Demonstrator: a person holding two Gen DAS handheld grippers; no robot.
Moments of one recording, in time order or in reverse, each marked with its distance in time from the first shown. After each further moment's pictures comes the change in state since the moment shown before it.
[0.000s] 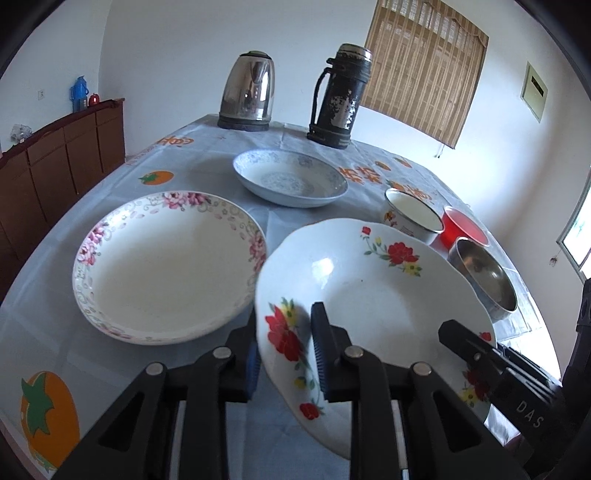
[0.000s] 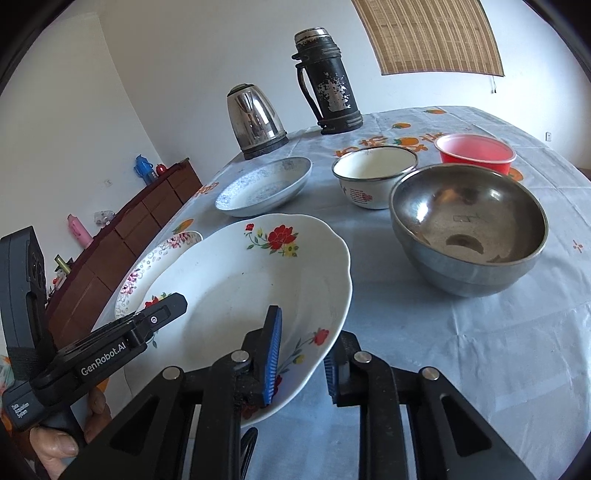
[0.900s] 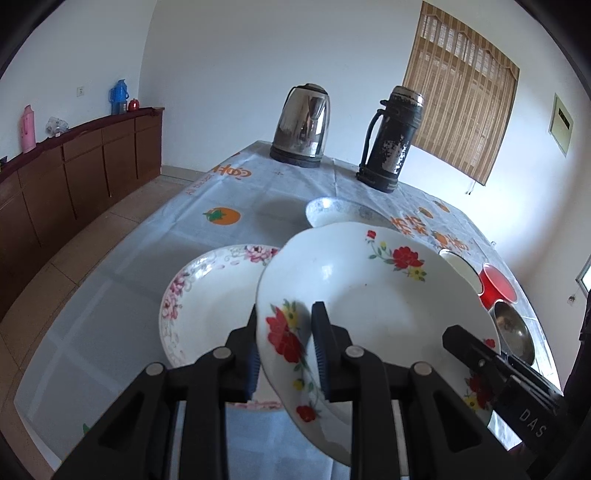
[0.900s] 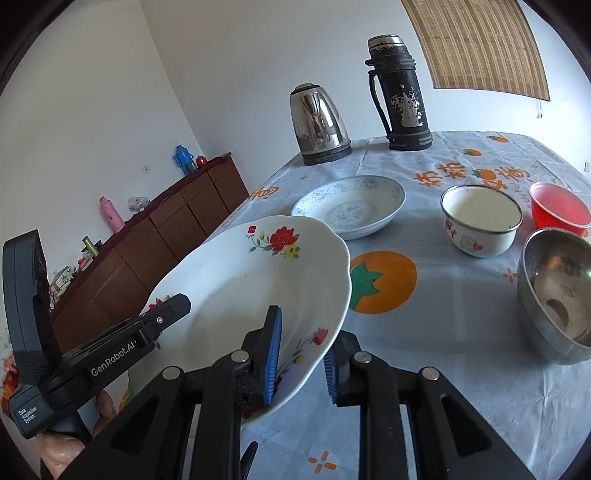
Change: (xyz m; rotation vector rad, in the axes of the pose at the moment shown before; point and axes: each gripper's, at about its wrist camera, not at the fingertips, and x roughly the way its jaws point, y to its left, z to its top) left arm -0.017 0.056 0.042 -0.079 -0.094 0.093; right arm 0.031 0.075 0.033 -0.087 -0.025 0.104
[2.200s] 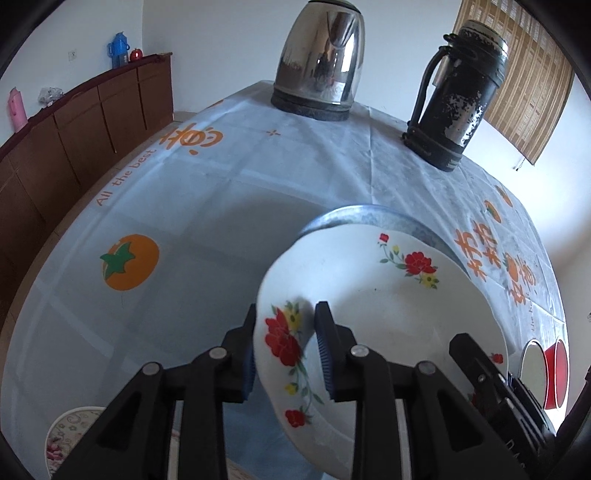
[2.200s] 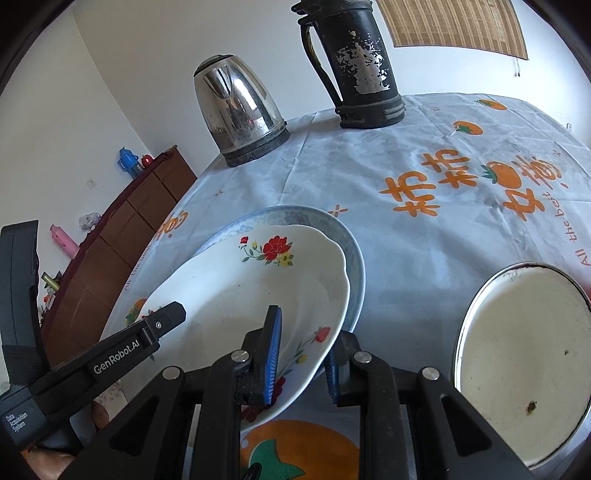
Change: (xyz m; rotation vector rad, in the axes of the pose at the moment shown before) left arm 0.203 -0.038 0.096 -0.070 0.280 0.123; right arm 0.174 -0.099 0.112 0.131 0.133 -0.111
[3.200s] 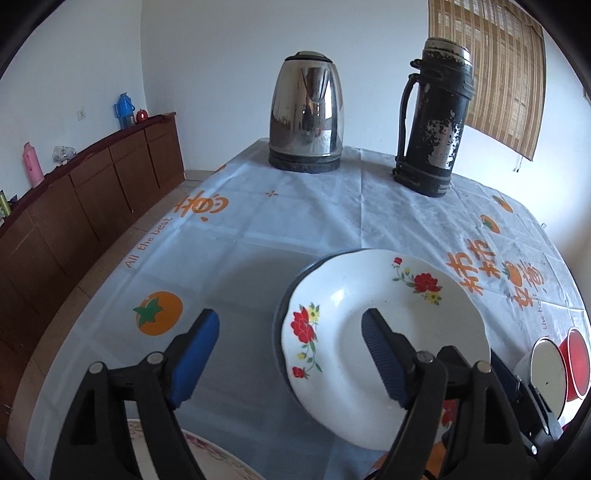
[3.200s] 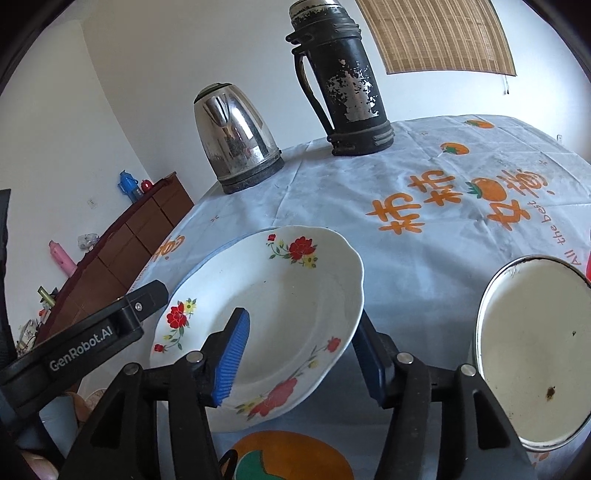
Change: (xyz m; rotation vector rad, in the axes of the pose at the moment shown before) left arm -0.037 -0.023 -0.001 0.117 -0.222 0.103; right arm -0.010 -0.002 -0.012 -0.009 -0.137 -0.051
